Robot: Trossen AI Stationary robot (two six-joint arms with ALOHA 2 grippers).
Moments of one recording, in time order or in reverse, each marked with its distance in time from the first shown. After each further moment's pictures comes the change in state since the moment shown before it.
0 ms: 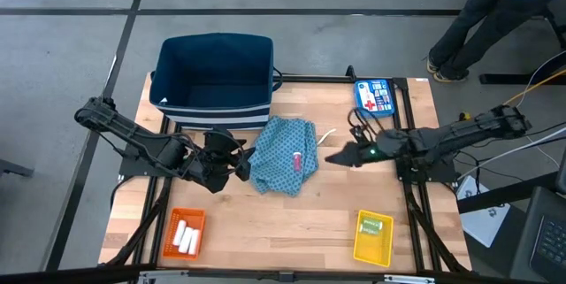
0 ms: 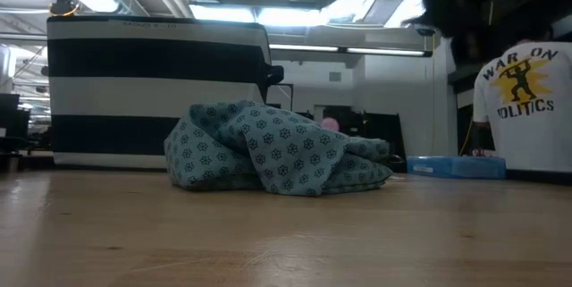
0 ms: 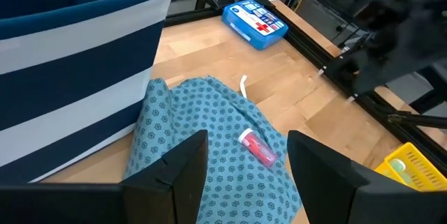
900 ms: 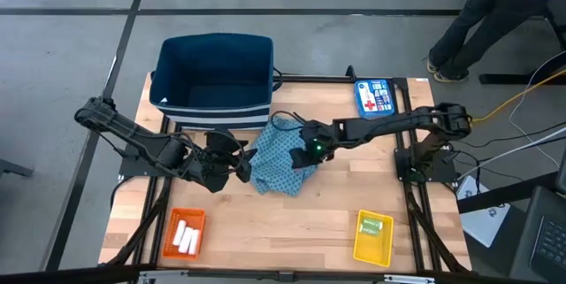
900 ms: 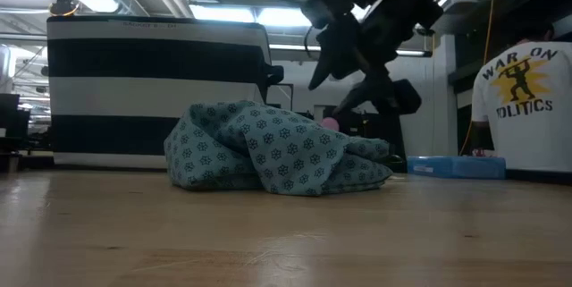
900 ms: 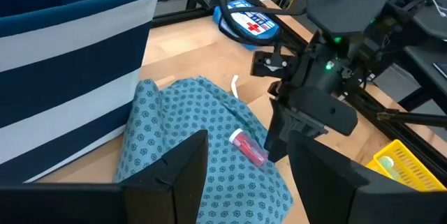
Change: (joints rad) left arm 0.000 0.000 0.000 0.041 0.014 0.033; right arm -0.235 0.714 0.486 -0.315 -0.405 -0.275
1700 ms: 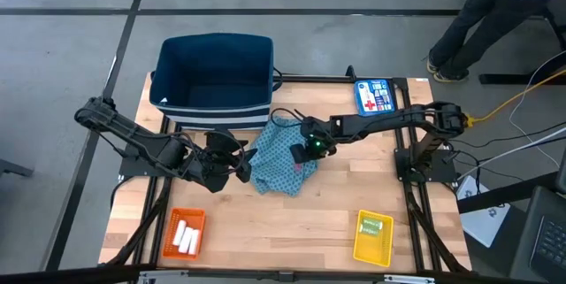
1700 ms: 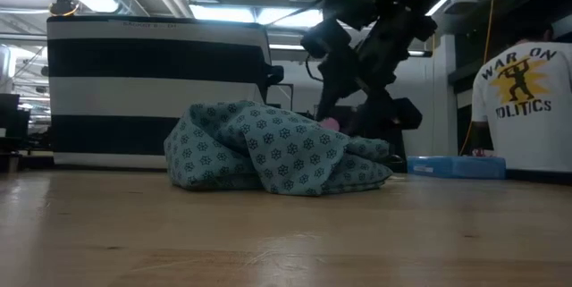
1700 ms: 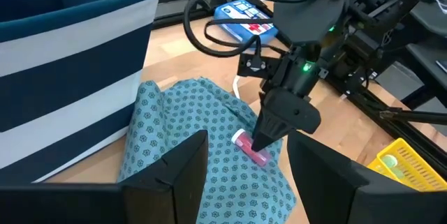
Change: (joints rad) left arm 0.000 0.000 0.000 -0.006 -0.002 0.011; right arm -0.054 0.055 0.002 -0.059 0.030 -0.052
